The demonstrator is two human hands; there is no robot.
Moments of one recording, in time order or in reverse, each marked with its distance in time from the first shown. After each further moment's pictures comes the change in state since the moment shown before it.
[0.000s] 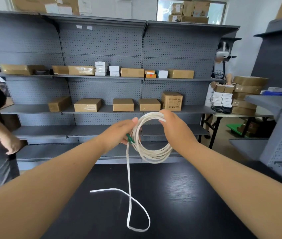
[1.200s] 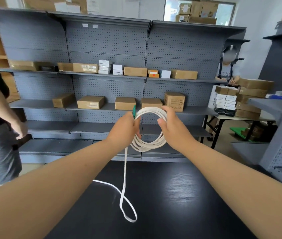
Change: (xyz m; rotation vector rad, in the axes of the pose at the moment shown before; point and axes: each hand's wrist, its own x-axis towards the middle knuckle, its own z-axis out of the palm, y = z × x) left_hand 0.009 0.022 0.049 0.467 0.380 0.059; right_hand -0.007 0.018 -0.011 0.291 -0.035 0.007
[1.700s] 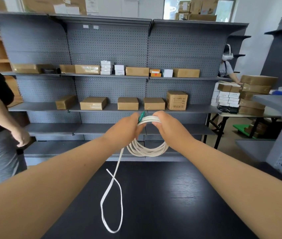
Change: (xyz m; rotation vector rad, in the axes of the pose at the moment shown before) left_hand 0.002 -0.022 -0.025 0.276 -0.142 0.186; right_hand 0.010 -0.020 0.020 -0.197 -0.066 -0.078
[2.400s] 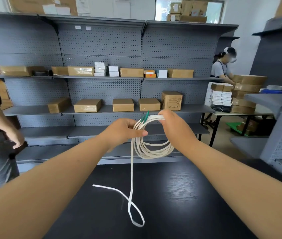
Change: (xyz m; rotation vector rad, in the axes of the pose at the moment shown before) left_hand 0.006 -0.021 -0.004 -0.676 -0.164 -0.160; right_hand -0.001 -0.009 -0.006 -0.079 0.075 0.111
